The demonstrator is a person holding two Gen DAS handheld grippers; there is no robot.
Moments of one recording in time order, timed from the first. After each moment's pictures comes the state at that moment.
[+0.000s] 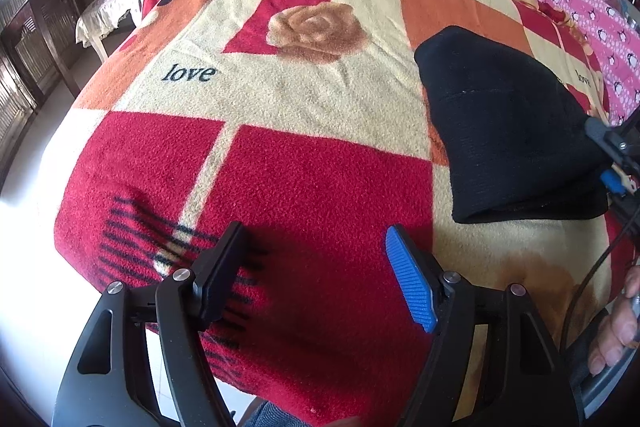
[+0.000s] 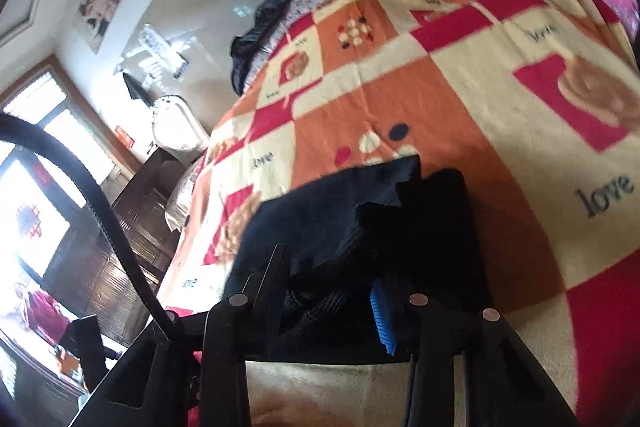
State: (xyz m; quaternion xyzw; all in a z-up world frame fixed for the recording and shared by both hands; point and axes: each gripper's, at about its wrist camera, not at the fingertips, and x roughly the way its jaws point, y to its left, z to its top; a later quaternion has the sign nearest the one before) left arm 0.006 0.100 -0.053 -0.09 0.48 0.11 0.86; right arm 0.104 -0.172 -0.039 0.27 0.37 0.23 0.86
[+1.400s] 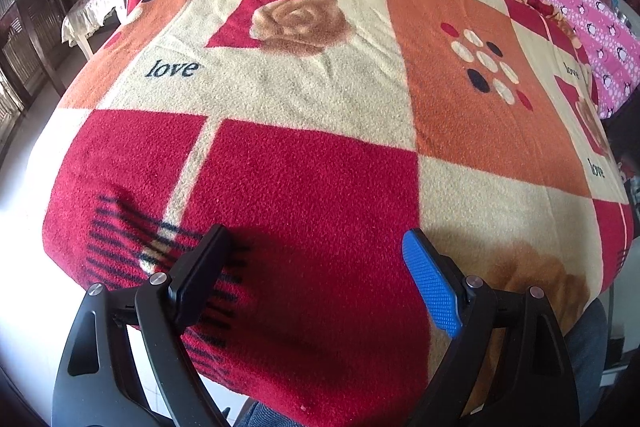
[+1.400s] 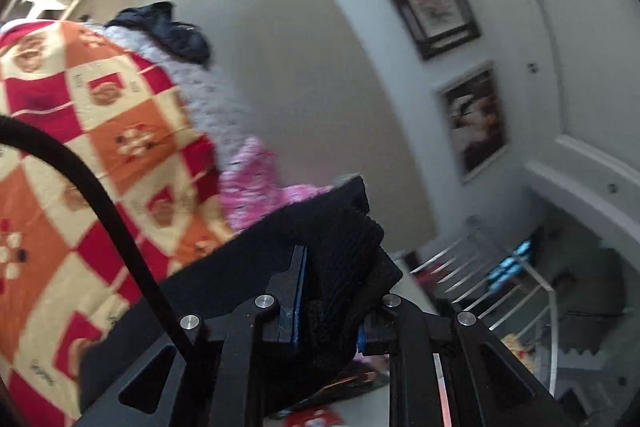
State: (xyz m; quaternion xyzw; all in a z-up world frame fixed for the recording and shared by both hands) left arm 0.006 0.098 -0.054 -0.09 0.49 0.08 0.86; right arm 0.134 -0.234 0.442 -0.49 0.09 -0.14 0.86
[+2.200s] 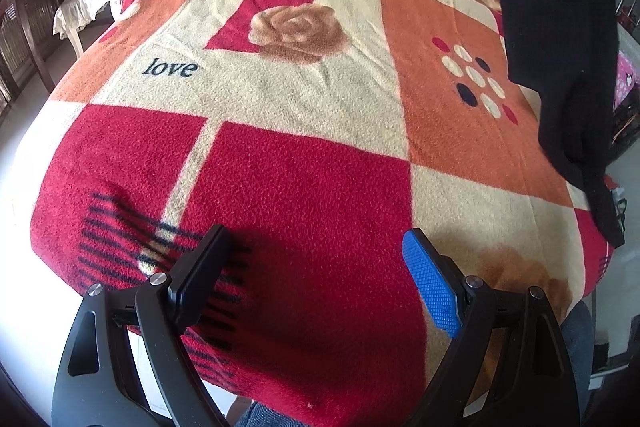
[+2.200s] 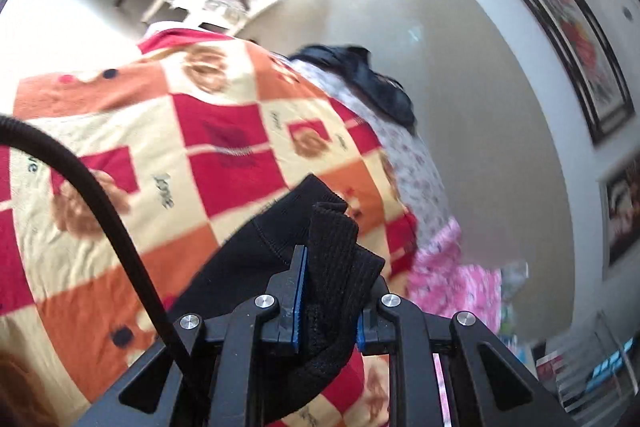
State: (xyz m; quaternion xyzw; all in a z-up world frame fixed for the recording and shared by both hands) left arm 0.001 0.109 -0.051 -0.13 0.47 0.05 0.87; right arm 0.195 0.038 0.179 -0.54 0.15 0.17 0.81
